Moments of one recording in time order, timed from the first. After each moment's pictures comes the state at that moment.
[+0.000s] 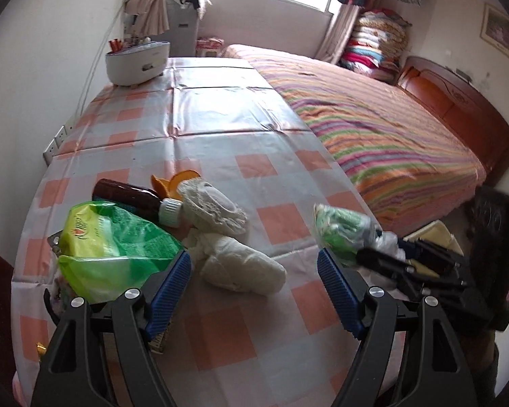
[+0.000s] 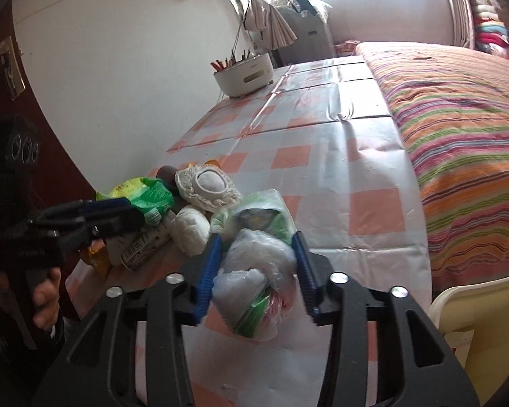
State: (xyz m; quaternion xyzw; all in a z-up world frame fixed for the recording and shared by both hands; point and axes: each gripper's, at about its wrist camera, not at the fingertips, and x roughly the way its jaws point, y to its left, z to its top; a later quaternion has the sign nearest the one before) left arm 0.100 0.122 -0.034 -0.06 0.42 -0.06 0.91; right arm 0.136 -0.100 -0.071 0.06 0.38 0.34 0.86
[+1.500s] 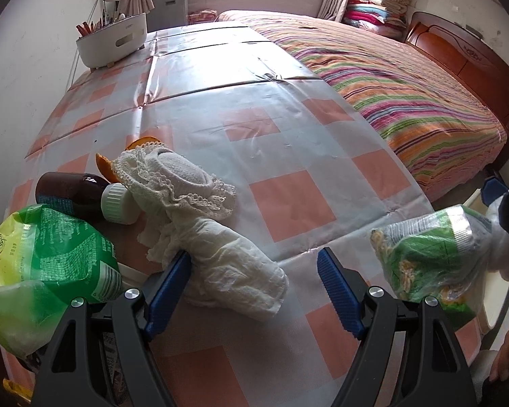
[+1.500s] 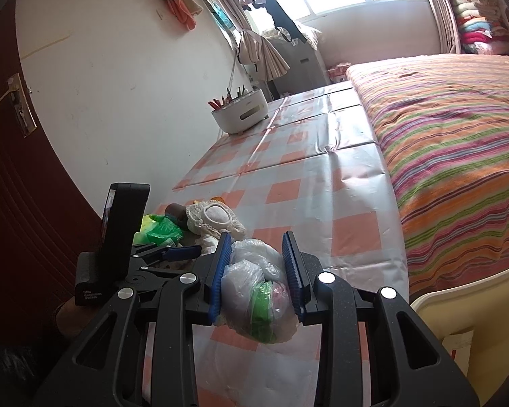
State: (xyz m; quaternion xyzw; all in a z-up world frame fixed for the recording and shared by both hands) left arm 0.160 0.093 -0.099 0.00 0.47 -0.03 0.88; right arm 0.124 -0.134 -0.052 0.11 0.32 0.34 0.88
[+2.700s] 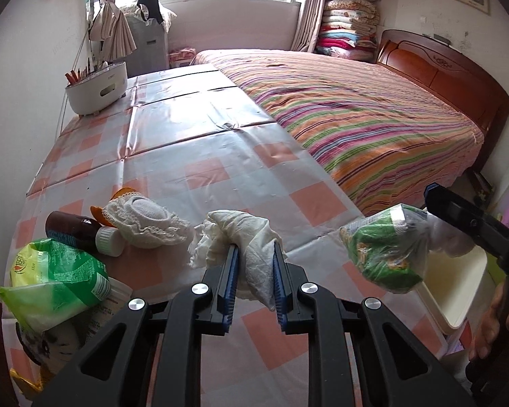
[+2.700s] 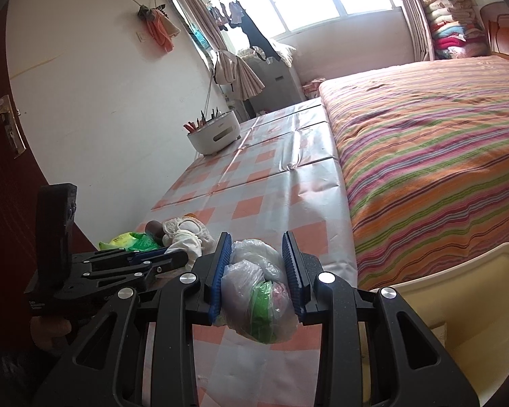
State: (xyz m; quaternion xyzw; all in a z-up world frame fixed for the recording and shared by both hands) left arm 0.124 0.050 -0.047 0.01 0.40 -0.08 0.91; right arm 0.110 -0.177 -0.043 0.13 0.30 0.28 0.90
